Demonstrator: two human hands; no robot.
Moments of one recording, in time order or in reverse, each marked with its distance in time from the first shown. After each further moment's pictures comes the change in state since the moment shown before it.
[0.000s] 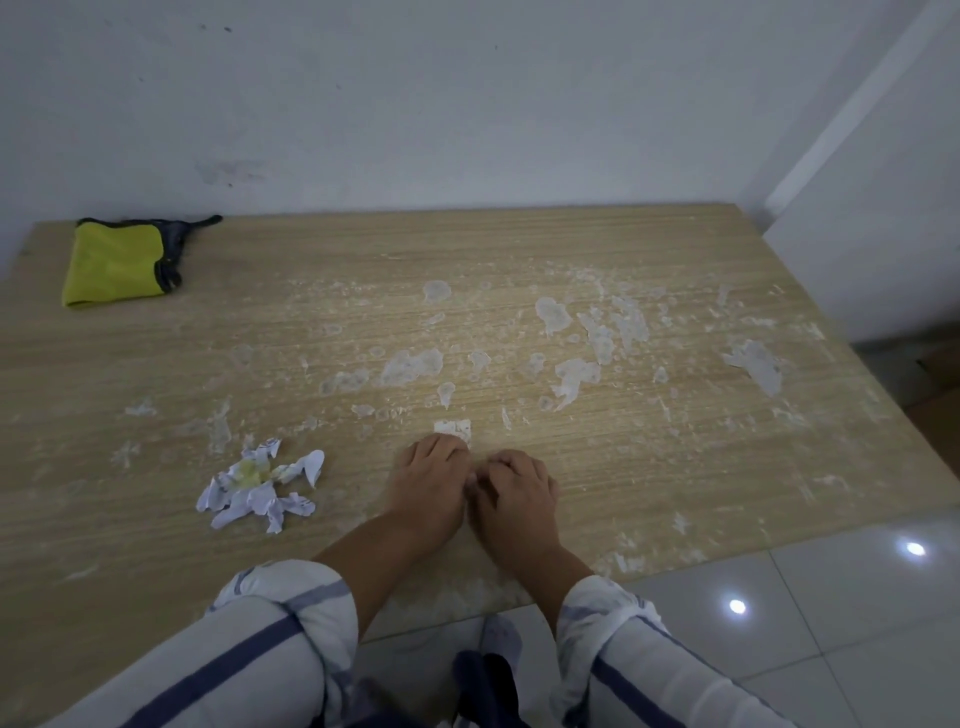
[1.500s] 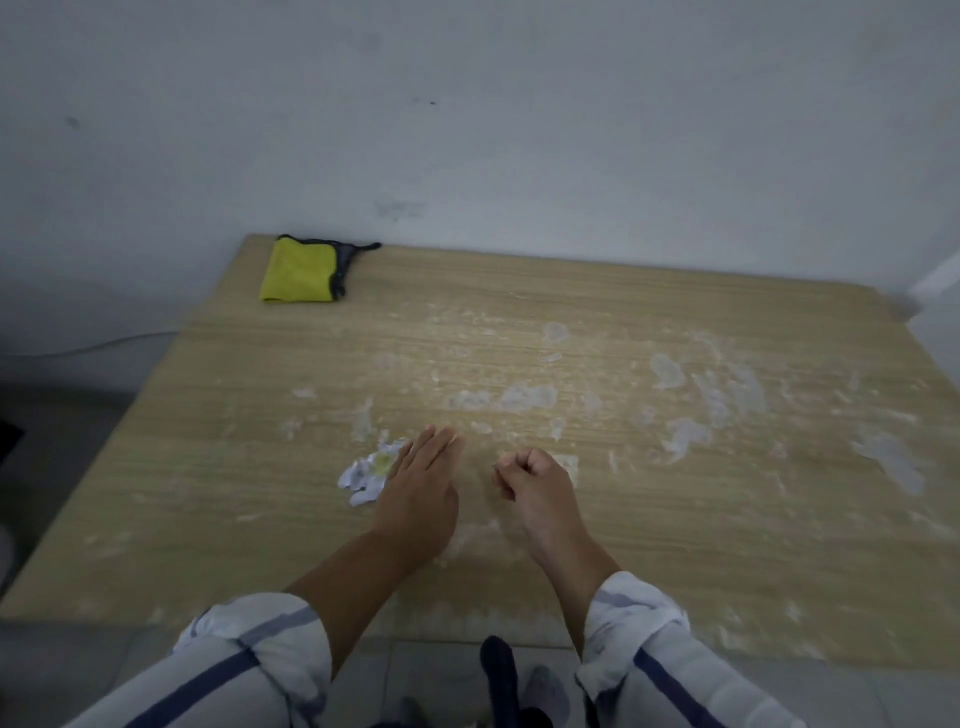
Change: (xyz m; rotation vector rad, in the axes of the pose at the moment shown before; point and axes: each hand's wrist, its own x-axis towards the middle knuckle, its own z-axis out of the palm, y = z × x) left_hand -0.078 -0.078 -0.055 -0.237 0.262 -0.297; right_hand 0.024 -0.108 0.010 0.833 -0.203 0.284
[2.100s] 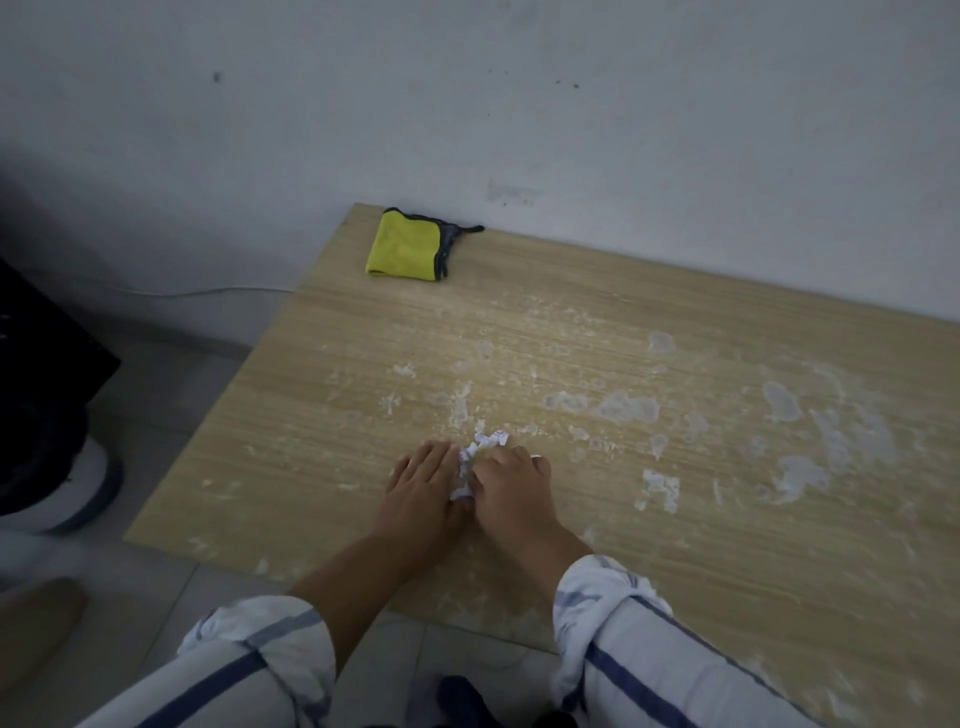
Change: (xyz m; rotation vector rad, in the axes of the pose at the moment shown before) left_hand -0.038 -0.094 -0.022 0.123 -0.175 -0.231; right_hand -0.007 -0.001 0.114 -1.132 -0.273 -0.652
